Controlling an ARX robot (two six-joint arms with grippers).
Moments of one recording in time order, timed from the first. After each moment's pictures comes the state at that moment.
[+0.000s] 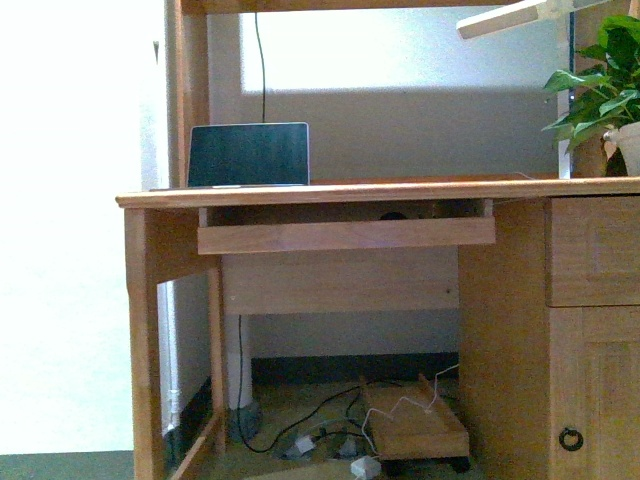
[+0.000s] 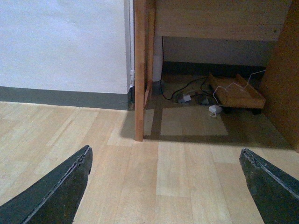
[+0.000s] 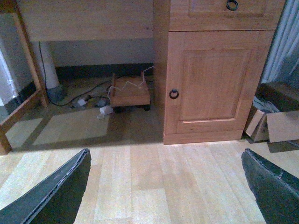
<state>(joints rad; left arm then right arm) -0.01 0.00 0.01 0.00 0.00 -0.01 0.00 0.00 0.02 0.00 0.00 0.00</state>
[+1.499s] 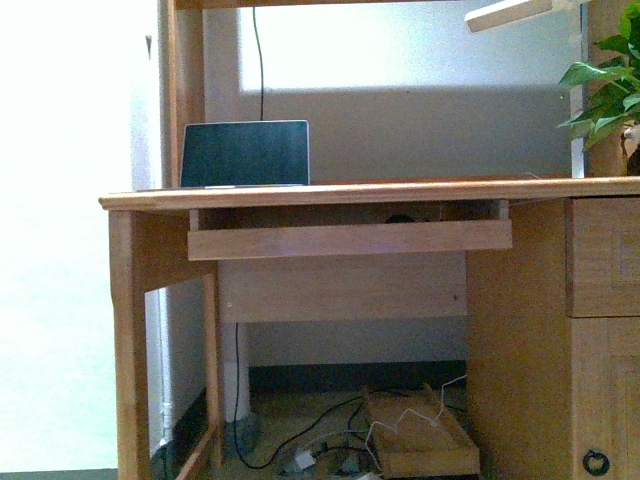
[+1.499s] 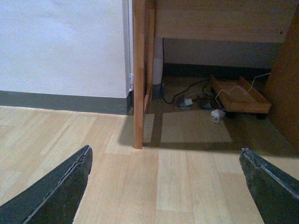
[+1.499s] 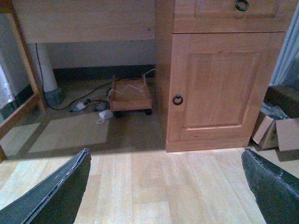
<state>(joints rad) -0.01 0.00 0.01 0.00 0.00 -0.01 0.00 0.00 0.02 0.00 0.00 0.00</state>
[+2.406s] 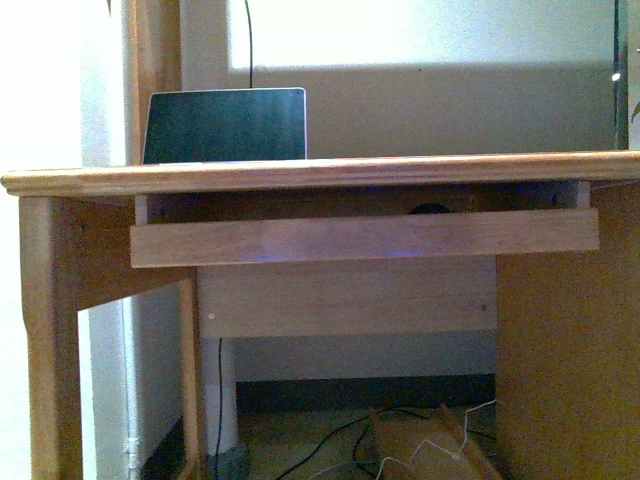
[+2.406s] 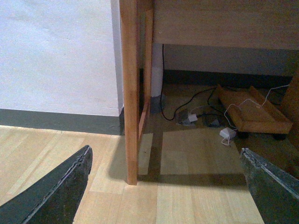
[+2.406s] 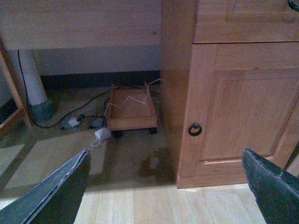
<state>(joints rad) -0.01 0.00 0.01 0.00 0.00 -0.01 0.00 0.00 0.02 0.00 0.00 0.00</state>
